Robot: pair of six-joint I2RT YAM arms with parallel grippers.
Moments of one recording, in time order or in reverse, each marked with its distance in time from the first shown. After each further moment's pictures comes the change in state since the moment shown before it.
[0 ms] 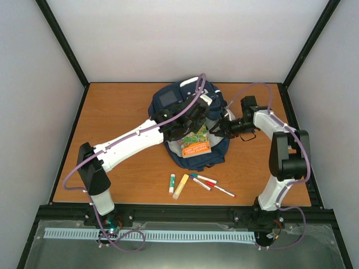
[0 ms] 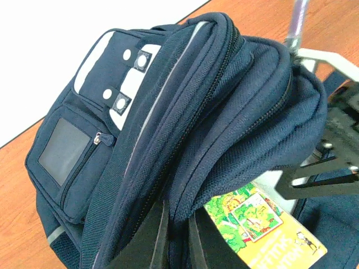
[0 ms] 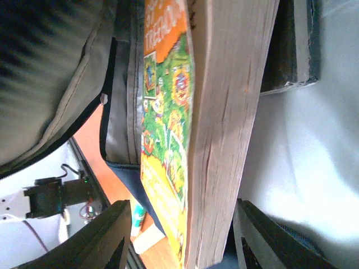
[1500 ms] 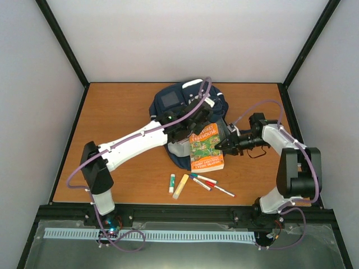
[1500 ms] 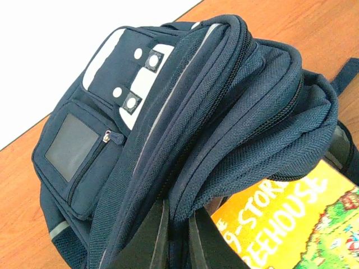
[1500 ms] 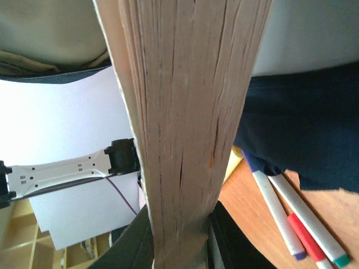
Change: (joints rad) left arm -0.016 0.036 0.000 0.006 -0.047 -0.001; right arm -0.085 -0.285 -0.283 -0.202 -0.187 -0.004
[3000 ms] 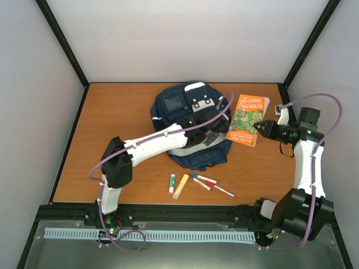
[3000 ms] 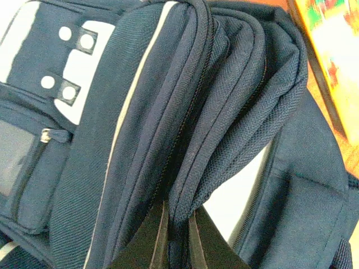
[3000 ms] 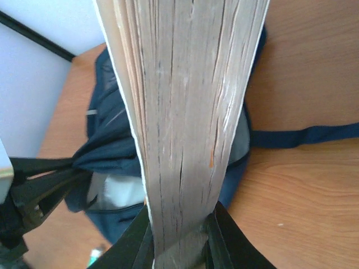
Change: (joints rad) left arm -0.061 0.227 0.104 -0.071 0.079 0.046; right arm -0.414 -0.368 0.024 0.240 0.307 -0.056
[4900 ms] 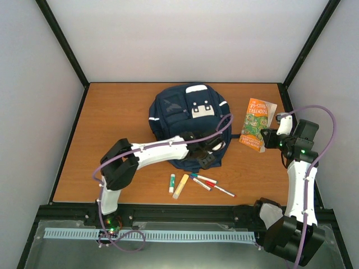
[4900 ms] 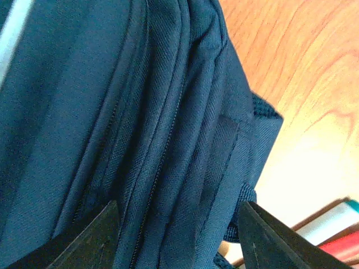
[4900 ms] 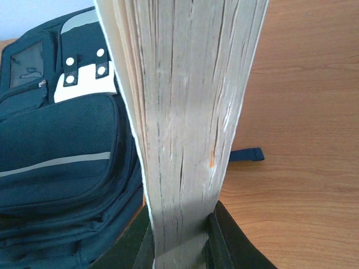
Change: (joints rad) left arm -0.025 -0.060 -0.272 0.080 0.278 -0.035; right arm 0.010 -0.225 -0.182 0.158 0.259 -0.095
